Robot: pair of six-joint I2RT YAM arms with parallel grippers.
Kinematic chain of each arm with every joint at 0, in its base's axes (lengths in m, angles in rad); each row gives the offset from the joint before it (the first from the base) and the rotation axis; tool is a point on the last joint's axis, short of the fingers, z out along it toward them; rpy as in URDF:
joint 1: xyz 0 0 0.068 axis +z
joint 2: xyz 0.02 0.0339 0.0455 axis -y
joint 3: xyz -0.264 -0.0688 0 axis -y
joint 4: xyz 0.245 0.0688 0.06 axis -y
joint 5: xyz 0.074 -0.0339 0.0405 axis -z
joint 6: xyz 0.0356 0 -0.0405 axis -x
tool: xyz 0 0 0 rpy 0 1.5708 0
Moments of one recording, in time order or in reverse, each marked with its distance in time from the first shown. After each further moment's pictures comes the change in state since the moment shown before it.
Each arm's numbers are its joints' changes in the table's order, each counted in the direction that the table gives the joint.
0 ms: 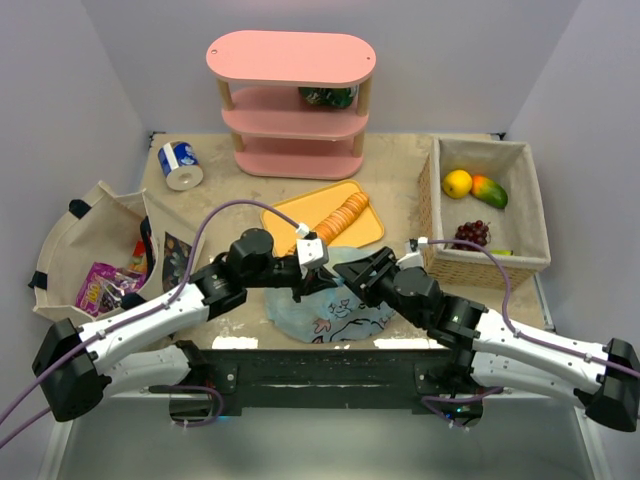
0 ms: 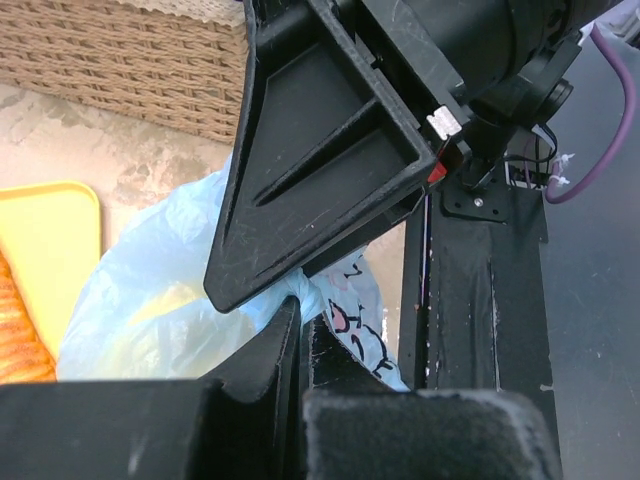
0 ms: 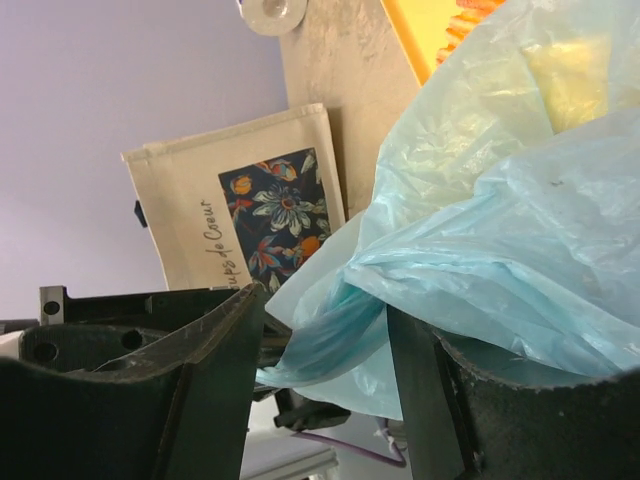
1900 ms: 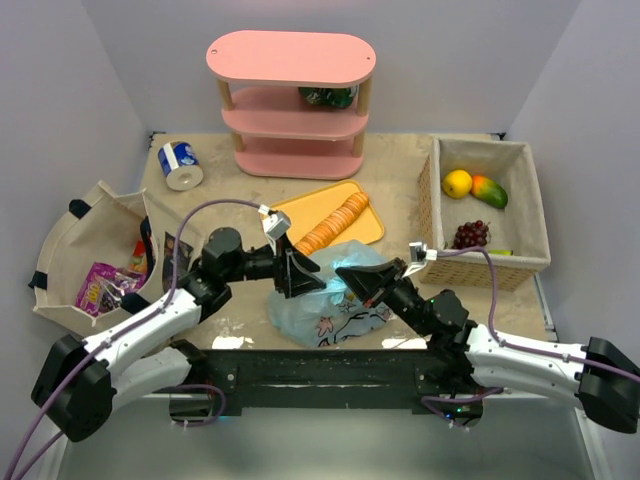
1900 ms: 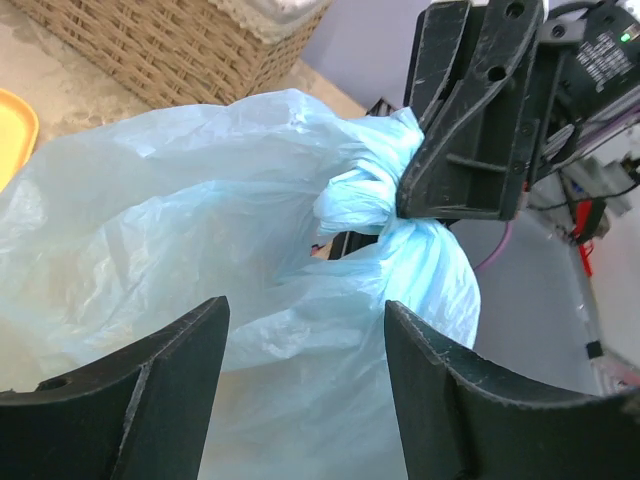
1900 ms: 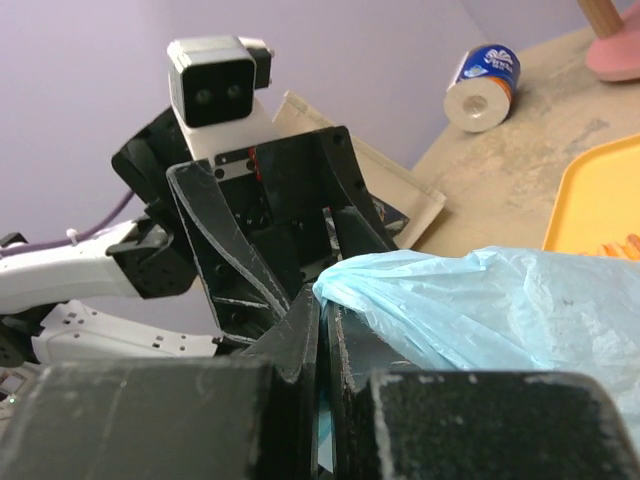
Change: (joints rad) left arm 0.248 0.038 -0.167 0.273 0.222 0.538; right arm -0.002 0.014 -0.328 0.941 -0.172 0.748
